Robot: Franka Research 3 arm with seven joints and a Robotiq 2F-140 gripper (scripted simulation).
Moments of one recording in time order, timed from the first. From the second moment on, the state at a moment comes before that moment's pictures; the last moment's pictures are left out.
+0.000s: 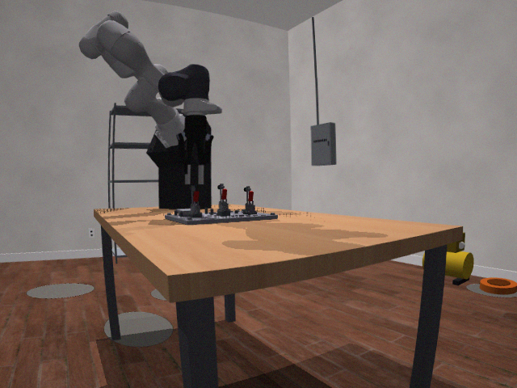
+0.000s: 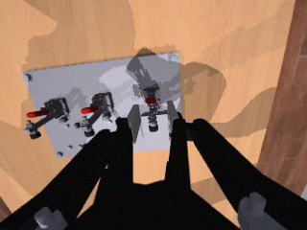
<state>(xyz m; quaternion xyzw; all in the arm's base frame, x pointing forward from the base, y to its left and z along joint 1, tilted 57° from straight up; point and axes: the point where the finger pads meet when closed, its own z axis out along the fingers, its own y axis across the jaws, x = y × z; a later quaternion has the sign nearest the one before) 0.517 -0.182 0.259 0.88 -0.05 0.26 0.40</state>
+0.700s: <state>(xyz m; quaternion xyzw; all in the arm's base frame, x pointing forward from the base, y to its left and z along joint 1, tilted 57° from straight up) 0.530 -0.194 0.247 0.88 -0.05 0.27 0.40</state>
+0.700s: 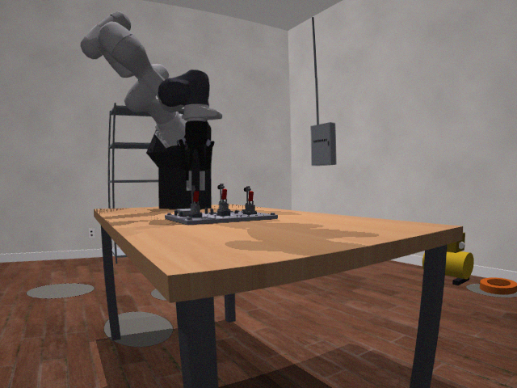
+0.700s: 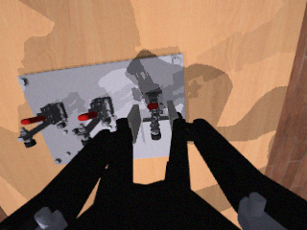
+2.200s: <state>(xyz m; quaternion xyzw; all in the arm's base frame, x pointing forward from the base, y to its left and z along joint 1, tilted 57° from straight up) 0.544 -0.221 0.228 0.88 -0.05 0.27 0.40</state>
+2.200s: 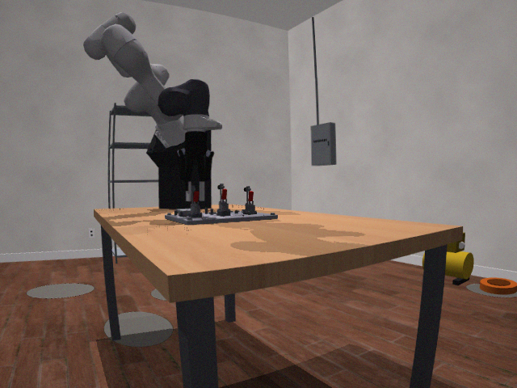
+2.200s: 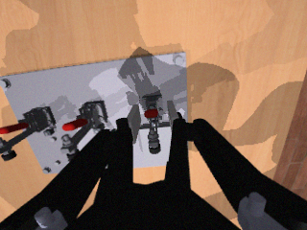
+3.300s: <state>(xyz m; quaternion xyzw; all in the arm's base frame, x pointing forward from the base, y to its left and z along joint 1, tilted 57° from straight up) 0.548 -0.220 0.227 0.88 -0.05 0.27 0.39</state>
